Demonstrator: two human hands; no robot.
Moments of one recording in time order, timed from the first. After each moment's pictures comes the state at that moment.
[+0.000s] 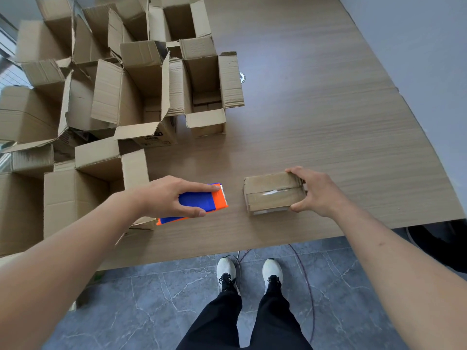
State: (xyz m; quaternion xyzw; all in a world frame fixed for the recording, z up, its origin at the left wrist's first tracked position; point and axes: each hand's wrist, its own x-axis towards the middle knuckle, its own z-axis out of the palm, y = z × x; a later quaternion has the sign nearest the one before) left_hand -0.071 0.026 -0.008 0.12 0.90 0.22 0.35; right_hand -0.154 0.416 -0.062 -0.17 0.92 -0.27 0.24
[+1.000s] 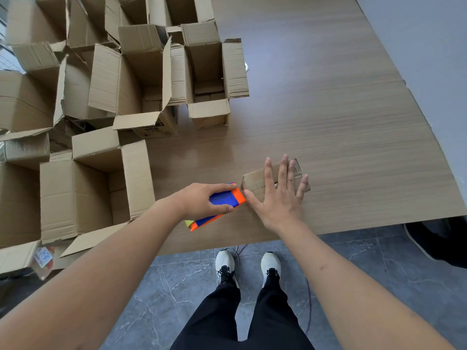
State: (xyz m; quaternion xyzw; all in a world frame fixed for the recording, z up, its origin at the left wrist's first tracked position) left_hand -0.064 0.081 -0.061 -0.01 0.90 0.27 0.35; right_hand -0.085 0.313 -0.098 -0.09 0.98 -0.09 0.15
